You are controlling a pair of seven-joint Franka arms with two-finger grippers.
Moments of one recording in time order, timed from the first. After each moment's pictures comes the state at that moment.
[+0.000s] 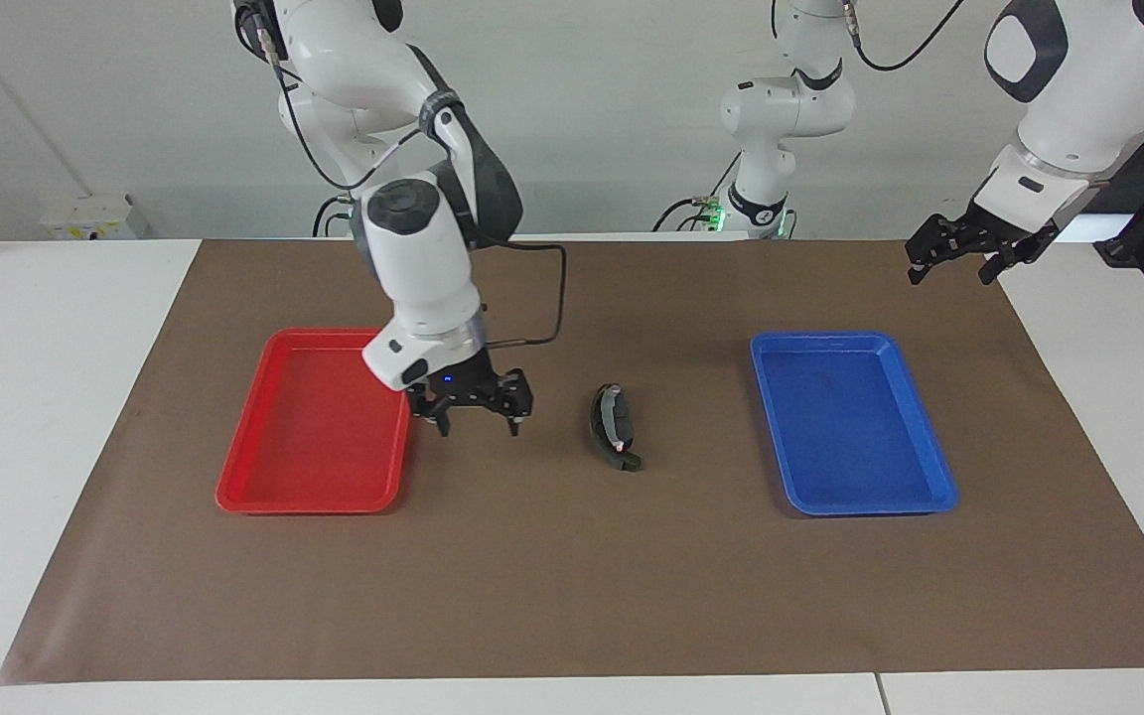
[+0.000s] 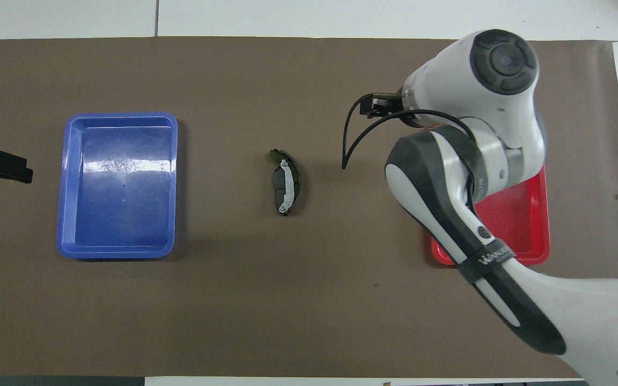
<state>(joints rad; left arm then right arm) -0.03 -0.03 0.03 -1.65 0.01 1.57 0.10 0.15 0.32 0.12 -1.58 -0.03 2.08 0.40</state>
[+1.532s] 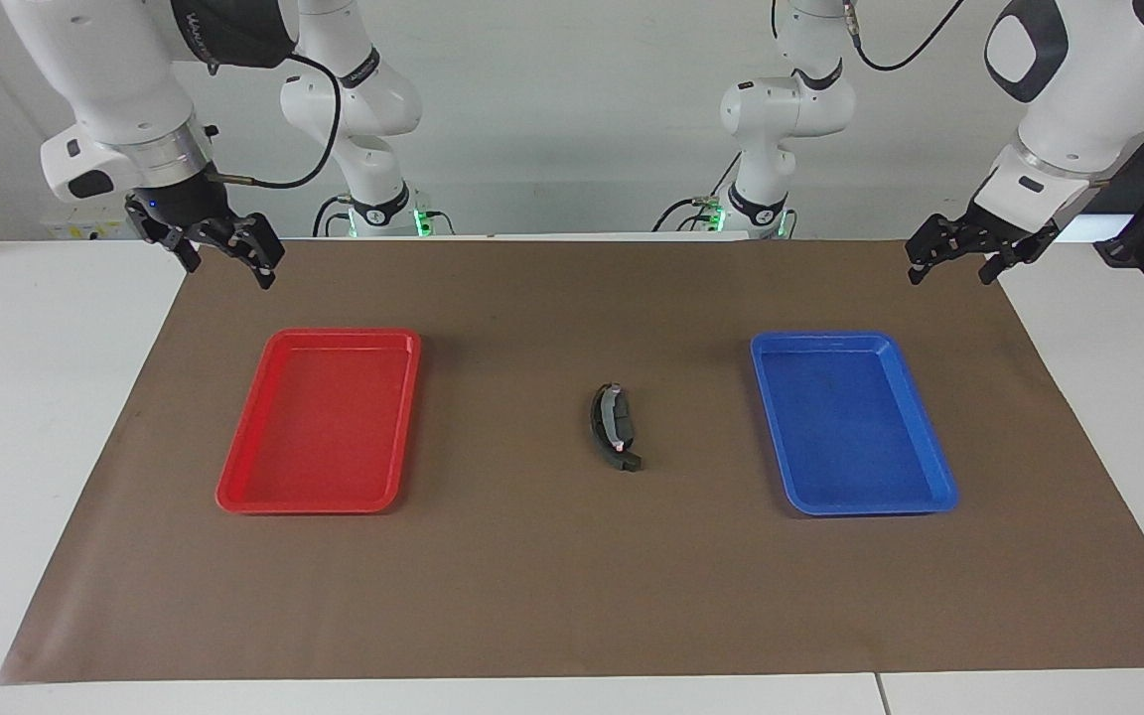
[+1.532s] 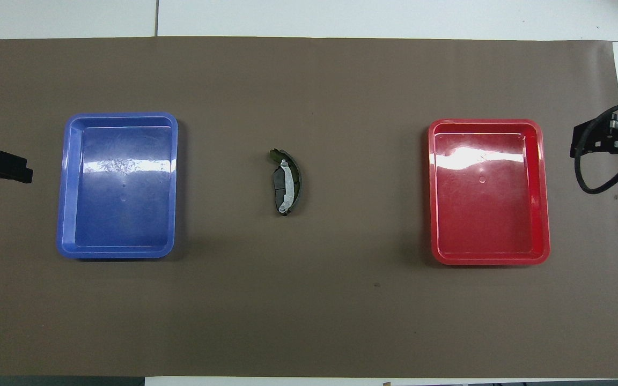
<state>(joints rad) -0.03 -0.03 0.03 -1.65 0.01 1.57 0.10 0.04 0.00 -0.07 -1.54 -0.05 1.50 0.23</state>
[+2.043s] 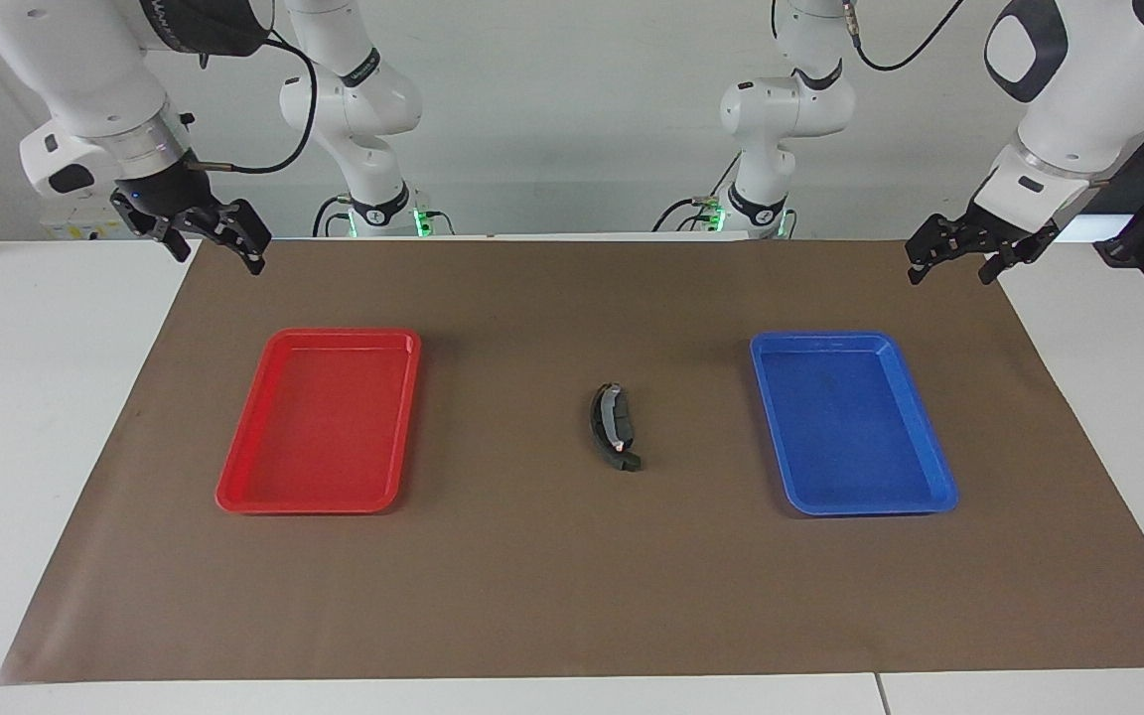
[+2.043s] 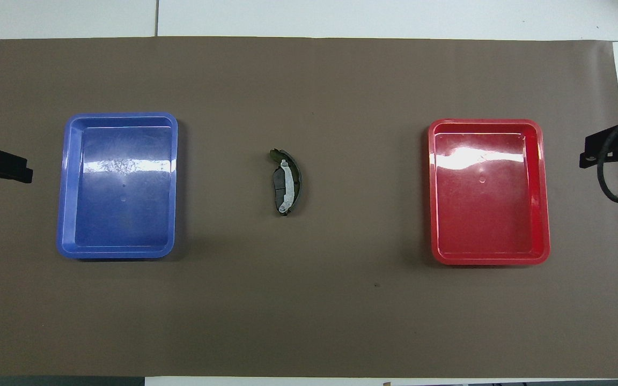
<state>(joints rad) -0.03 -0.03 0.03 -1.65 0.01 1.57 0.10 0.01 -0.01 -0.04 -1.54 -0.02 1.47 0.18</state>
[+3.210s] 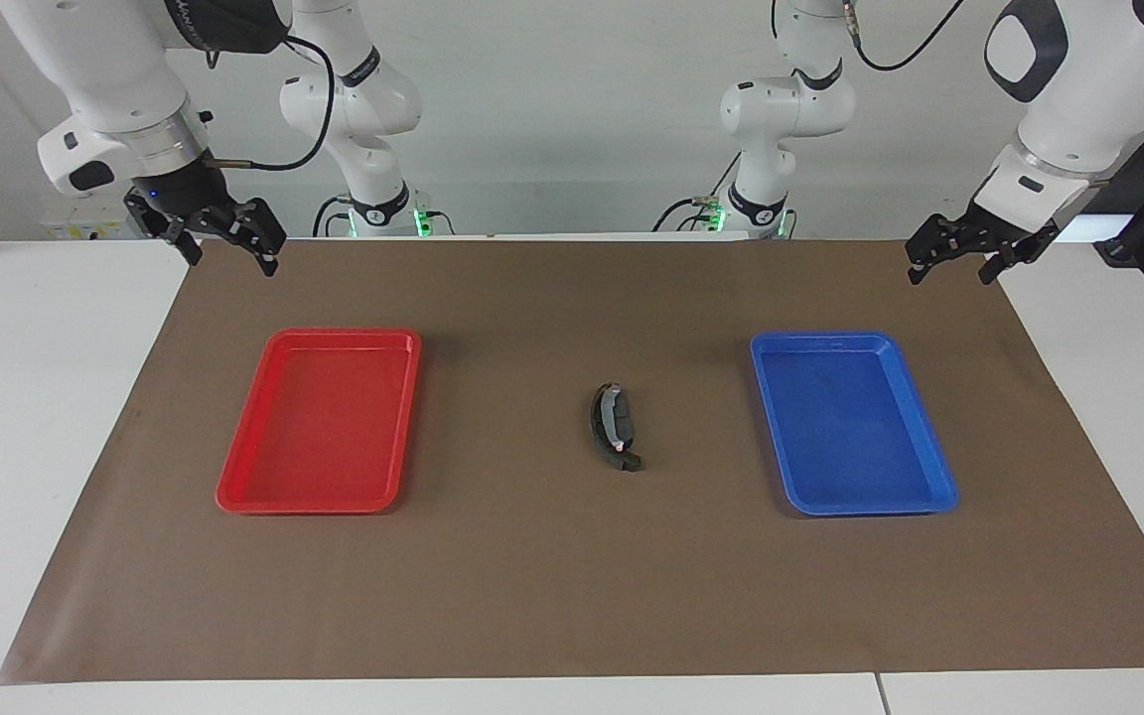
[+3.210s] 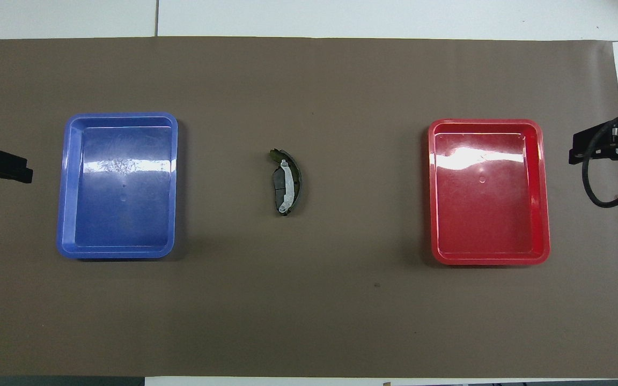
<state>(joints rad) -0.03 -0.03 0.03 -1.65 0.01 1.57 0.10 0.01 -0.01 -0.01 -1.54 -0.03 1.50 0.18</state>
